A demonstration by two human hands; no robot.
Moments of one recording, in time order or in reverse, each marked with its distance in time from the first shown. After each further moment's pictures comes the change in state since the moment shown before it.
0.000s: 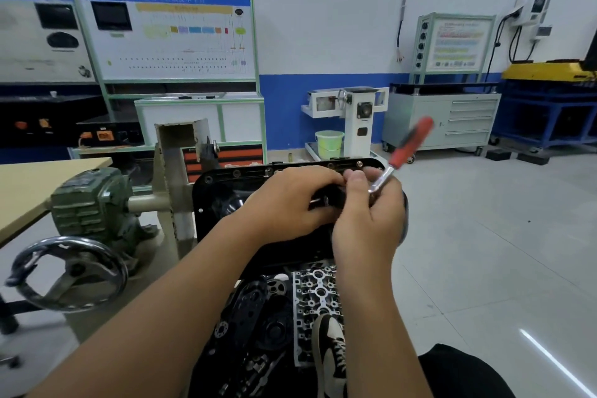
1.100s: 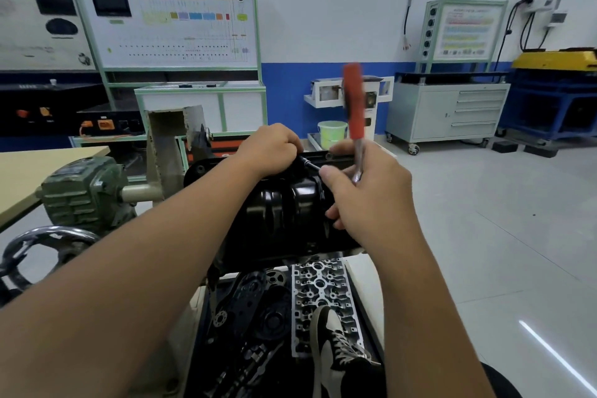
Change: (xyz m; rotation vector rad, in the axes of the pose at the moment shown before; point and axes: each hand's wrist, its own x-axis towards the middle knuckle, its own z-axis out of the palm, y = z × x) left_hand 0.061 -0.067 -0.008 0.087 -0.024 -0.605; right_hand 0.034 -0.018 -0.017 -0.375 -0.412 -0.084
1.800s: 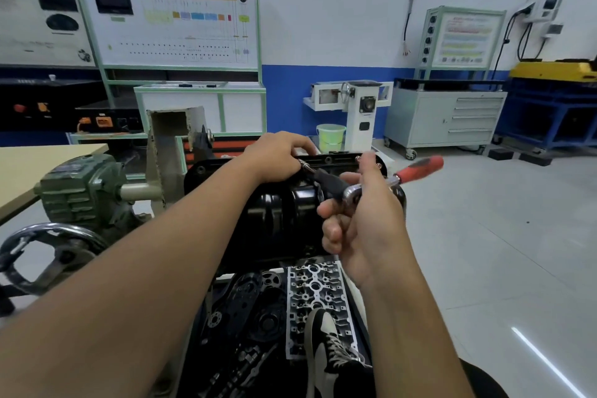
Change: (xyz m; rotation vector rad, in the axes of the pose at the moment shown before) left_hand -0.004 0.000 0.000 -0.014 -0.122 0.086; right_hand -0.013 0.000 0.010 0.782 -0.063 0.603
